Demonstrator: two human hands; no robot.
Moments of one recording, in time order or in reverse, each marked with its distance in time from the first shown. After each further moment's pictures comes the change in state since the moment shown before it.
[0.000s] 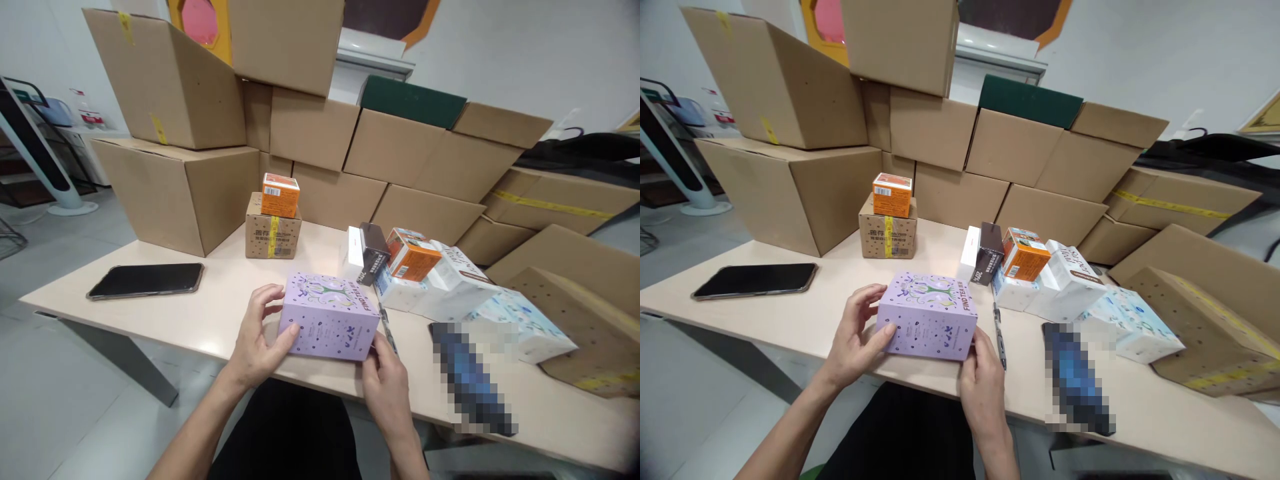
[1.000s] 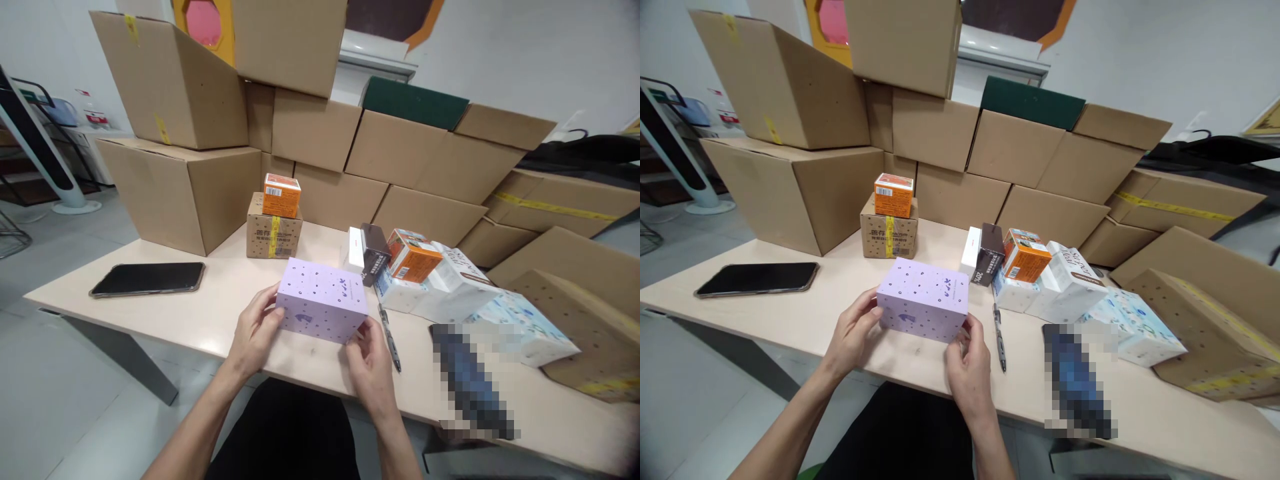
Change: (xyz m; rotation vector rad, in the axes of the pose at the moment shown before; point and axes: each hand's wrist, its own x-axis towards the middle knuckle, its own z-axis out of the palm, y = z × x) left_hand 0.008 -0.002 -0.005 -0.161 0.007 -0.305; right_hand 0.014 -0.016 0.019 0.396 -0.053 0.174
